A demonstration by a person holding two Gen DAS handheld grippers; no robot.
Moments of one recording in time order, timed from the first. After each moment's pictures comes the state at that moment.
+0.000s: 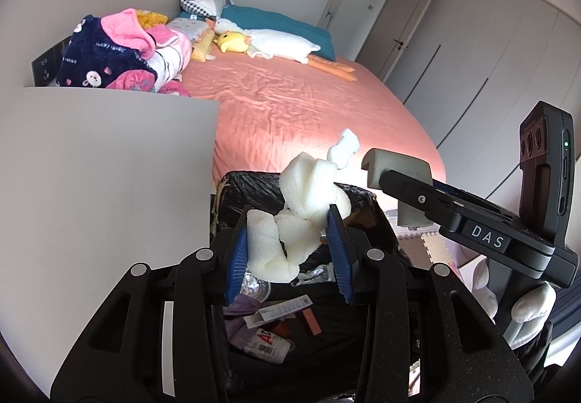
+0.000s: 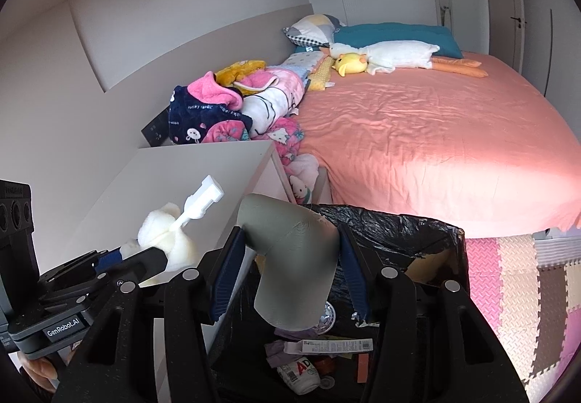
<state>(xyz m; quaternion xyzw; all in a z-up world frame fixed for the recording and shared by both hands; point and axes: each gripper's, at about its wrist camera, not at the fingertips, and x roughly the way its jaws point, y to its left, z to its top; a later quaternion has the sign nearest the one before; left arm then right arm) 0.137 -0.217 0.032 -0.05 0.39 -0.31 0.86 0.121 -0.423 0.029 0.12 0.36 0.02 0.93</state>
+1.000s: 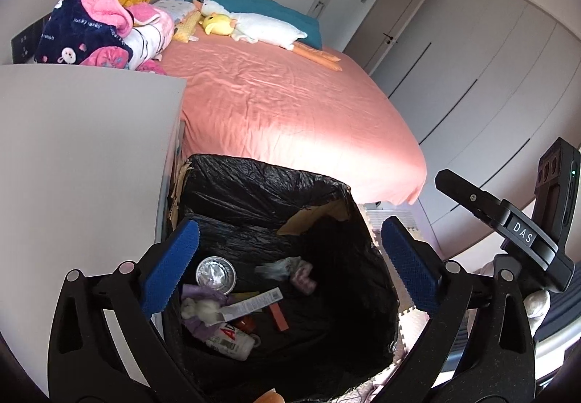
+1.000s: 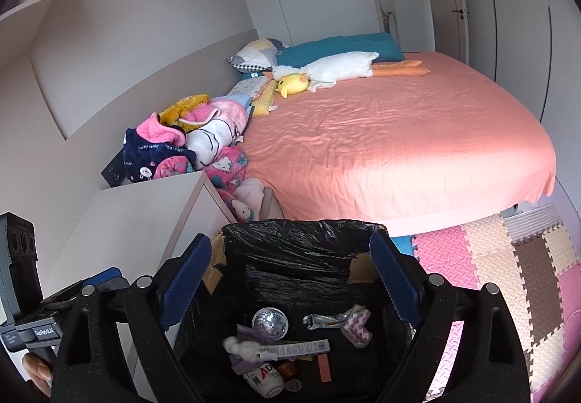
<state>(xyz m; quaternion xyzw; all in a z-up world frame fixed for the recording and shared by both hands) 0.136 -0.243 0.022 -0.08 0.42 -0.34 0.84 0.076 -0.496 0.034 0.16 0.32 -0.07 0.93</state>
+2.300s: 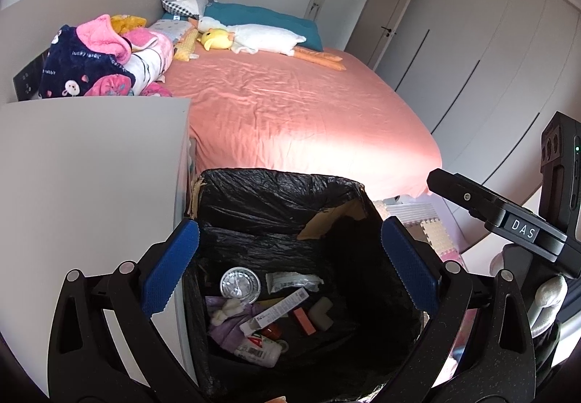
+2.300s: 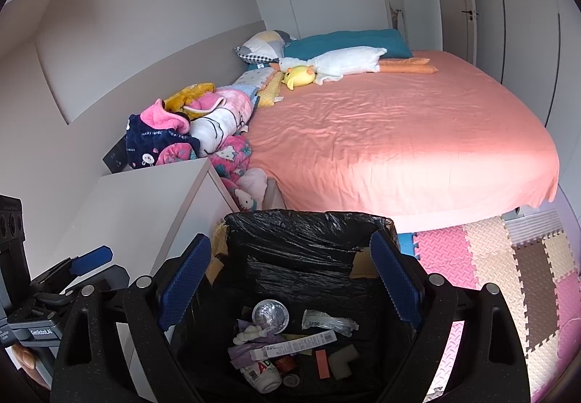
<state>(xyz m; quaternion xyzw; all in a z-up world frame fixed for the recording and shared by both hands) 0.128 -0.249 0.030 -0.02 0.39 -0.33 0.86 0.080 -0.487 0.029 0.14 0.33 -0.06 0.93</state>
